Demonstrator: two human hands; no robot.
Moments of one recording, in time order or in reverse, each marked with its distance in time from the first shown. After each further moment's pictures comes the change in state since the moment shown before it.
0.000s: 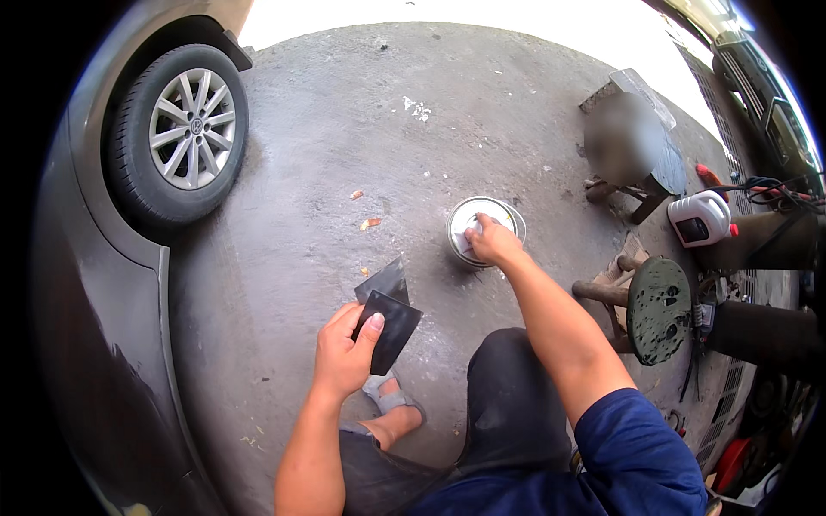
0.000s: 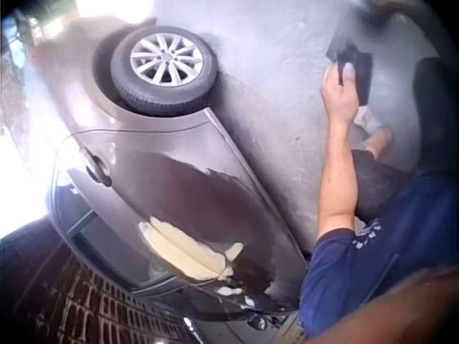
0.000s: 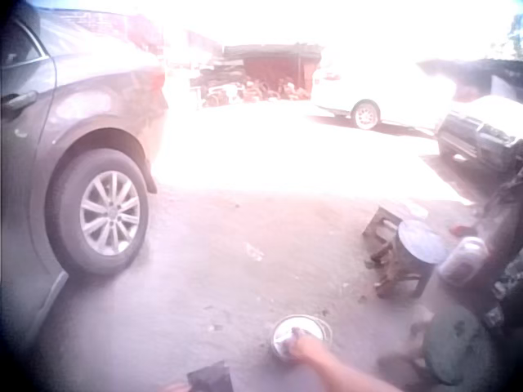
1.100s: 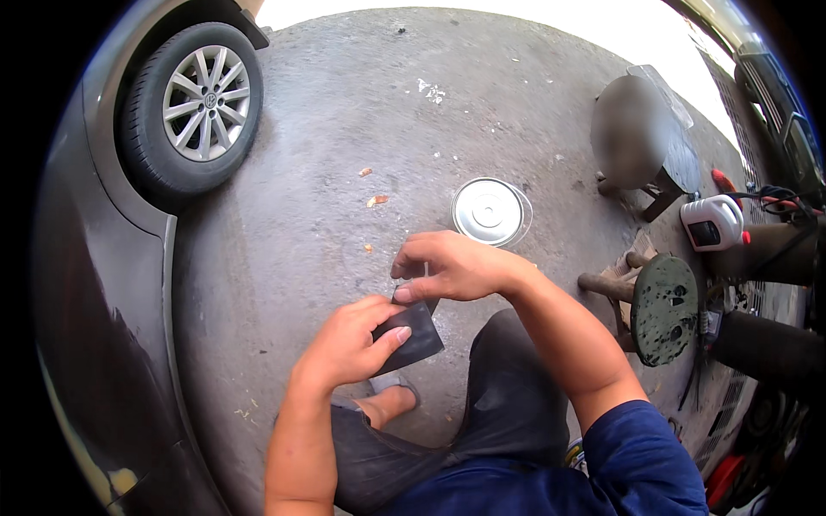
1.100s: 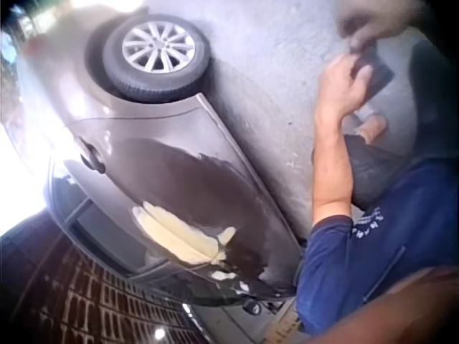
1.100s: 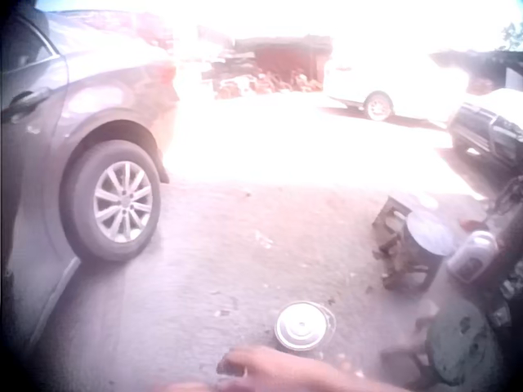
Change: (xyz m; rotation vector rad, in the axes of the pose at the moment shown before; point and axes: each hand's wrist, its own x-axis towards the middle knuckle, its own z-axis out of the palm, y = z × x) left_hand -0.013 0.036 0.003 0.270 -0.400 0.129; right_hand -0.129 -0.077 -0.068 0.389 -0.445 -1.069
